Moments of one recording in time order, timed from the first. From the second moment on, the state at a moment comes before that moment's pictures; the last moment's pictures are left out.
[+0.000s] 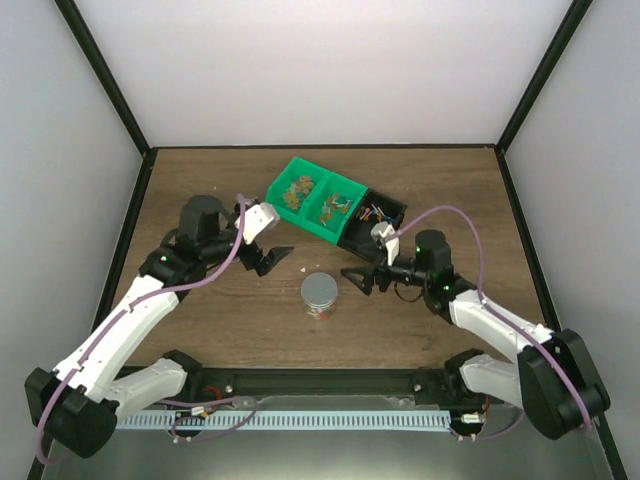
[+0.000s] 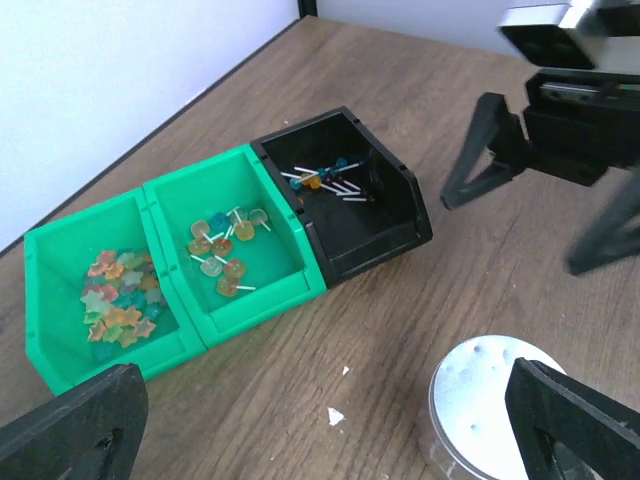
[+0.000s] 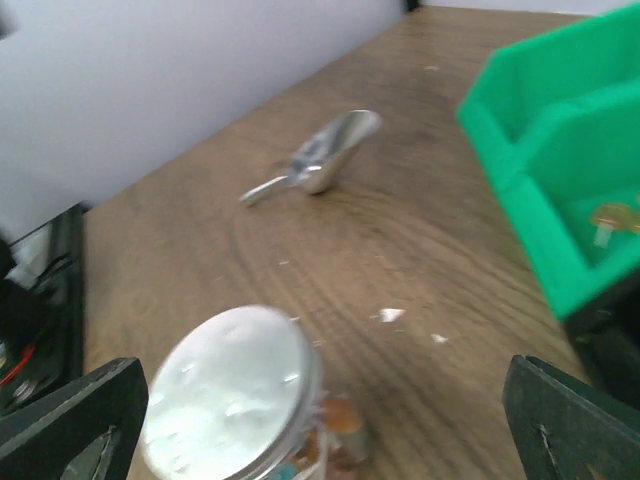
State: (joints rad) left arm -0.47 1.06 0.97 -0.45 0.43 0.35; right arm 0.43 1.10 0.43 0.31 -0.78 0.06
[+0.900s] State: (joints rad) left arm -0.47 1.27 1.02 -0.46 0.37 0.39; right arm 0.78 1.40 0.10 0.85 -0.36 -0.01
